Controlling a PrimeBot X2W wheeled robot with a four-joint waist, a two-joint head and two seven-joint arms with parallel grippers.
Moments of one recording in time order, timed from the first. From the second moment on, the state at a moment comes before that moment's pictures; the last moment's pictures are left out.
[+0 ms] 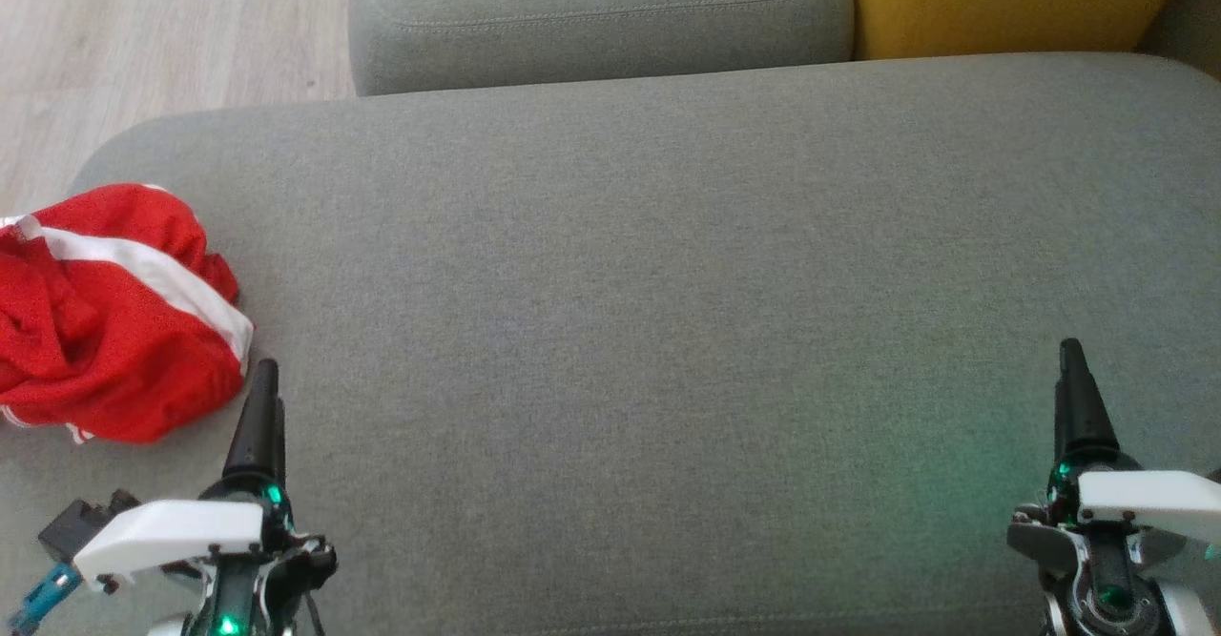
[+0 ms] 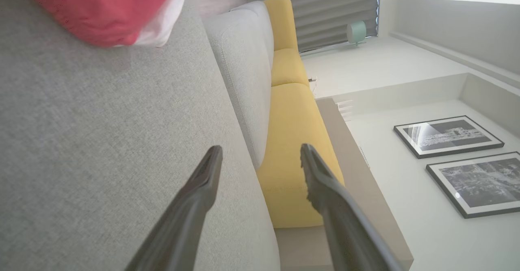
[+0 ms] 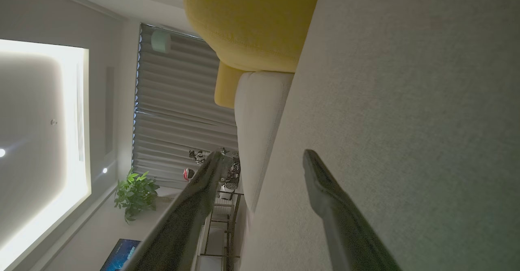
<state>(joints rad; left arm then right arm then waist) -0.03 0.03 0.05 0.27 -1.37 -0.12 0.03 -0.04 -0.05 -0.10 0.28 1.35 0.13 0.03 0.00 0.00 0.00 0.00</state>
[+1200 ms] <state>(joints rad) -0.05 0.10 -0.10 0.20 -0.76 -0.05 -0.07 -0.07 -0.08 -0.01 0.24 0.76 0.13 -0.07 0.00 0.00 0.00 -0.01</state>
